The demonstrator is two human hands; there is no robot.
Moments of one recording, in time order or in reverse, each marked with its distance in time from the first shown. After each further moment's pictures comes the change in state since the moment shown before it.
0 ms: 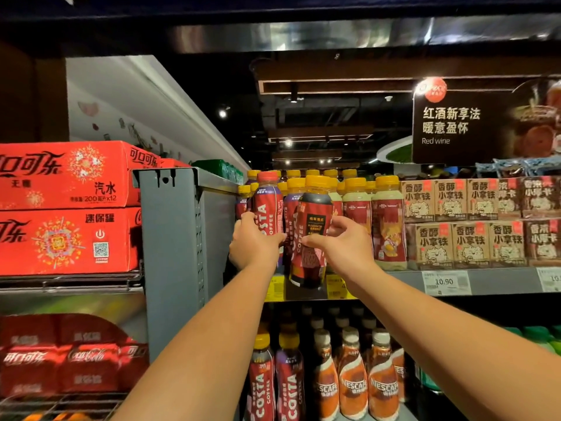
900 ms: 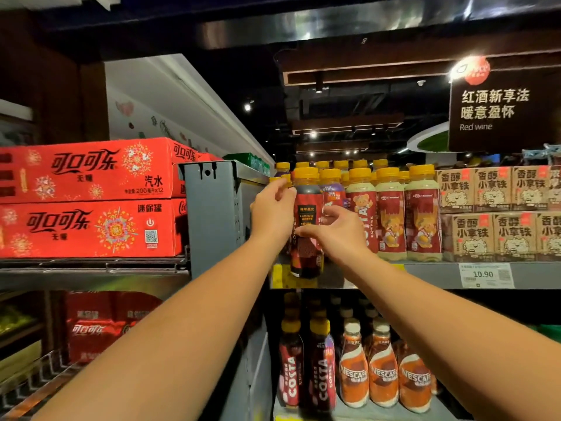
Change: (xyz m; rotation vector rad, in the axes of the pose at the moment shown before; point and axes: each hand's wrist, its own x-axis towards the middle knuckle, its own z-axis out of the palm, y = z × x) left_hand 0.000 0.020 -0.061 -0.428 -0.121 0.151; right_hand -0.013 -0.022 0.046 -0.093 -0.107 -0.015
